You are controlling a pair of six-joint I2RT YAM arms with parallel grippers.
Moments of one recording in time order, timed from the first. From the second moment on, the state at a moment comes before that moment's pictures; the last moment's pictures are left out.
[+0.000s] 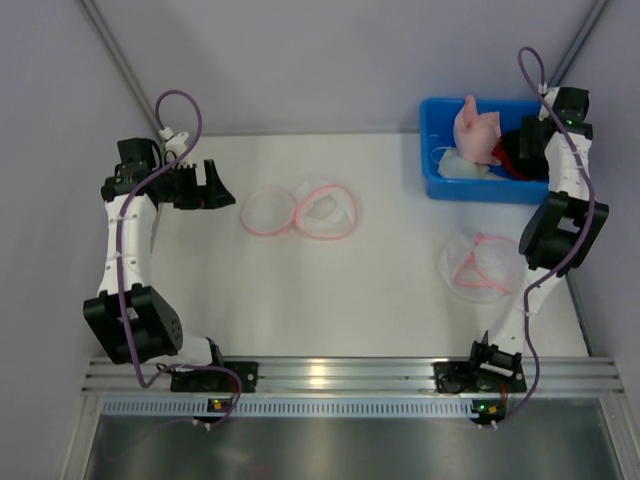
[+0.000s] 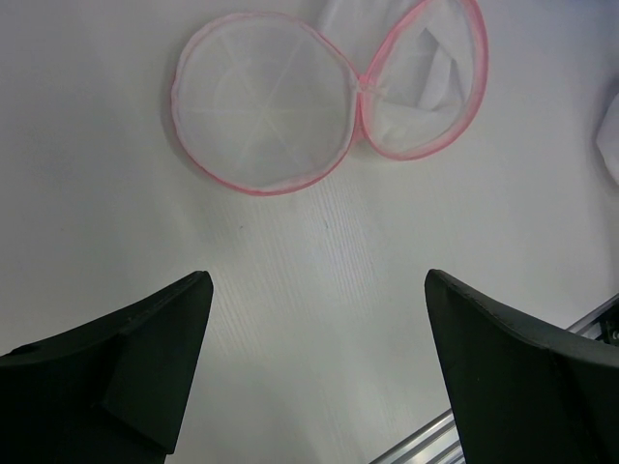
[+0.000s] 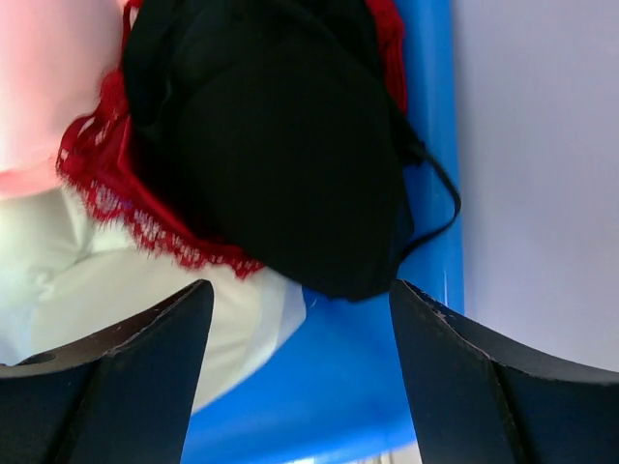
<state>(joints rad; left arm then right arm) 0.24 1.44 1.41 -0.87 0.68 0.15 -0.32 2.14 2.04 -0.64 0.10 -0.29</state>
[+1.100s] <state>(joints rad) 0.24 1.44 1.40 -0.87 0.66 0.13 -0.35 2.29 2.06 -0.45 0.09 -0.37</state>
